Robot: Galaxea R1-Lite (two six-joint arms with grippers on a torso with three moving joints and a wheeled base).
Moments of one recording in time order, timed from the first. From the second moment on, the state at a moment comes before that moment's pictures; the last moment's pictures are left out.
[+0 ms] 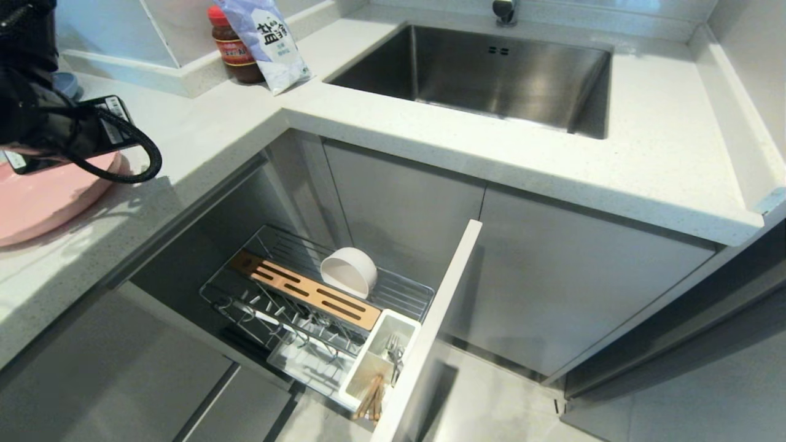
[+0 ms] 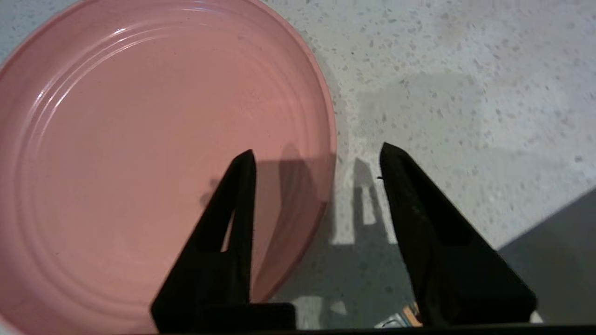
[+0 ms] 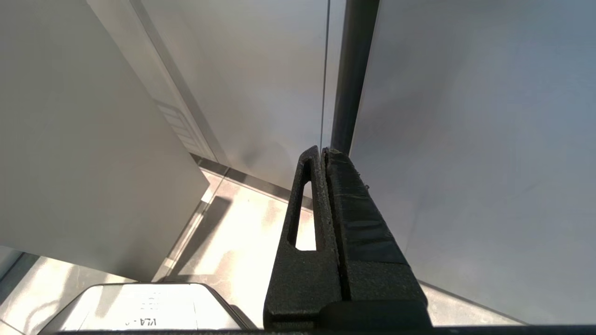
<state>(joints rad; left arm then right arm) -0.11 1.60 -1.68 0.44 0.64 -0.30 0.00 0.00 0.00 0.00 0.00 0.03</state>
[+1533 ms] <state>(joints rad) -0.03 1.72 -1.74 0.44 0.63 -0.34 0.00 0.00 0.00 0.00 0.00 0.03</state>
